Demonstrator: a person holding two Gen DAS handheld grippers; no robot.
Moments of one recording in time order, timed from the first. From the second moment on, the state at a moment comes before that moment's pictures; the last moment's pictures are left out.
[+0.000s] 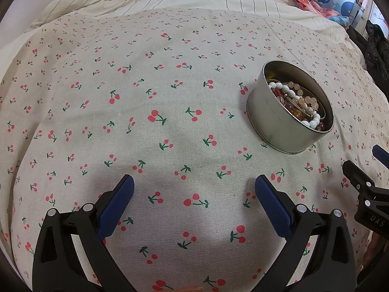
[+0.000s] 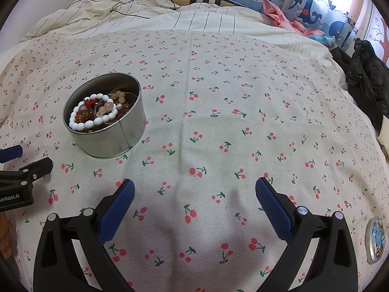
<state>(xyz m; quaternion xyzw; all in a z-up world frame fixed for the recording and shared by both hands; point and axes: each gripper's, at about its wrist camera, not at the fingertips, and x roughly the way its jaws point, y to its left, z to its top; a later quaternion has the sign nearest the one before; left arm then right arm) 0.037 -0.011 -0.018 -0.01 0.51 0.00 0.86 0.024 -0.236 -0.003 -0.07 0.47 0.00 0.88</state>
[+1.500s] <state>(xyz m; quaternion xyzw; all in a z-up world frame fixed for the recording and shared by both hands) 0.031 -0.016 -0.006 0.03 0.47 0.01 0.88 0.024 -0.238 -0.004 -0.07 0.47 0.00 0.88</state>
